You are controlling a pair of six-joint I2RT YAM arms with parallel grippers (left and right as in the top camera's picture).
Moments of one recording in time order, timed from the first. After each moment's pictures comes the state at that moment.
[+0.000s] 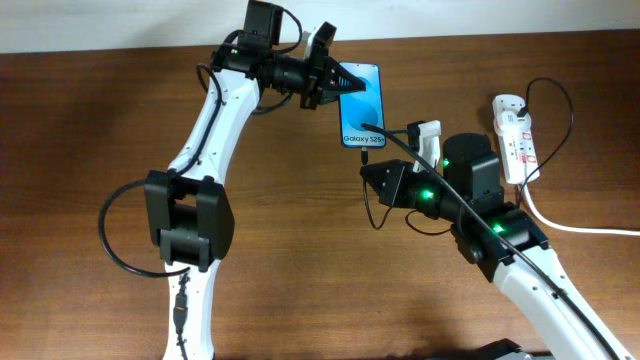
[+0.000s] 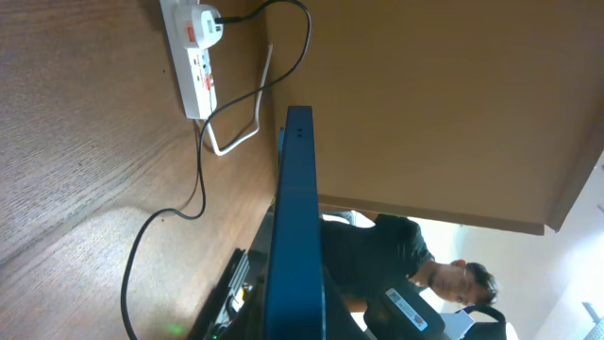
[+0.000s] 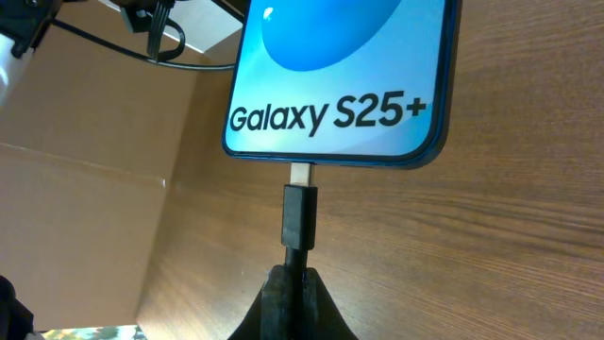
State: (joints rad) left arm -0.28 2.36 2.25 -0.80 1.32 -0.61; right arm 0.32 1.18 0.88 -0.25 -0.52 0.68
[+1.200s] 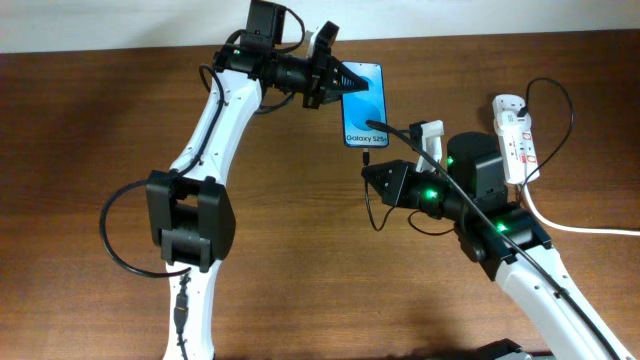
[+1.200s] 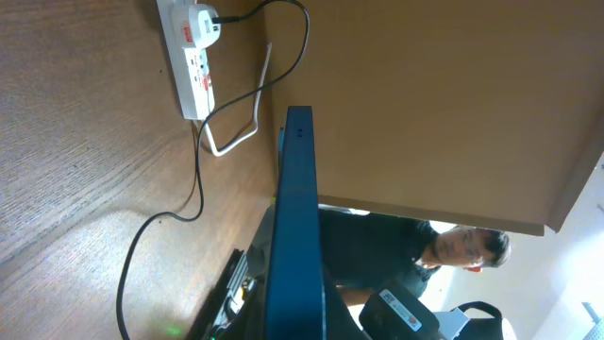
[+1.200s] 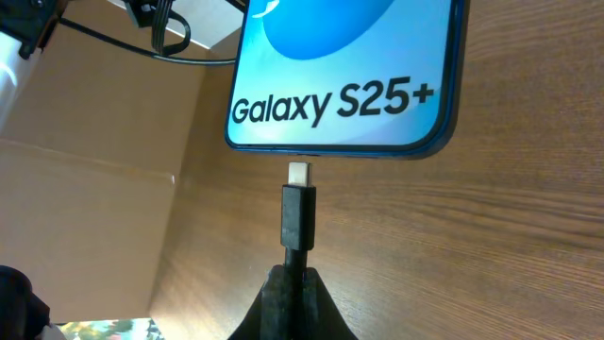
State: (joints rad) left arm -0.29 2.36 2.25 -0.77 1.31 -0.64; right arm 0.29 1.18 0.88 -0.26 -0.56 0.69
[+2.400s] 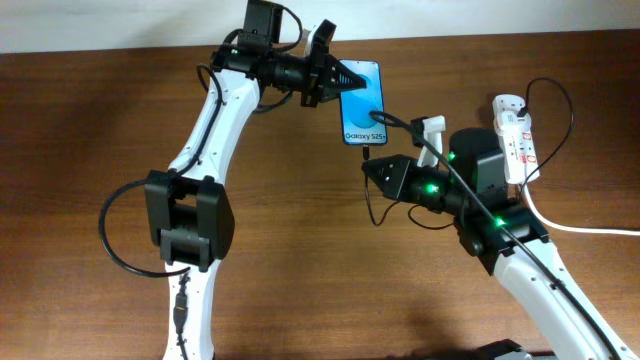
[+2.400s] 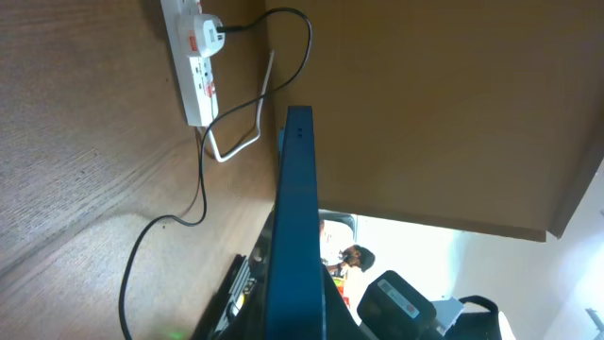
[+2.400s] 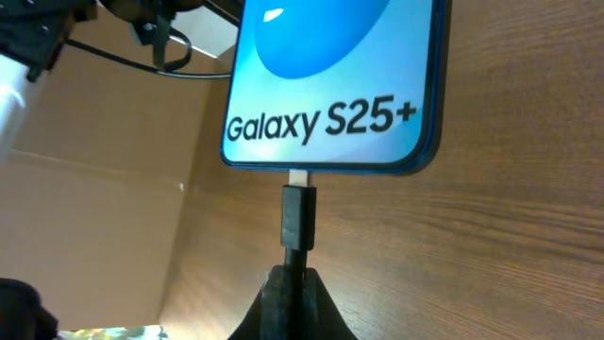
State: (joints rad) left arm -0.28 2.36 2.25 -0.76 1.30 -0.65; right arm 0.26 1.21 0.87 -0.19 -0.60 0.71
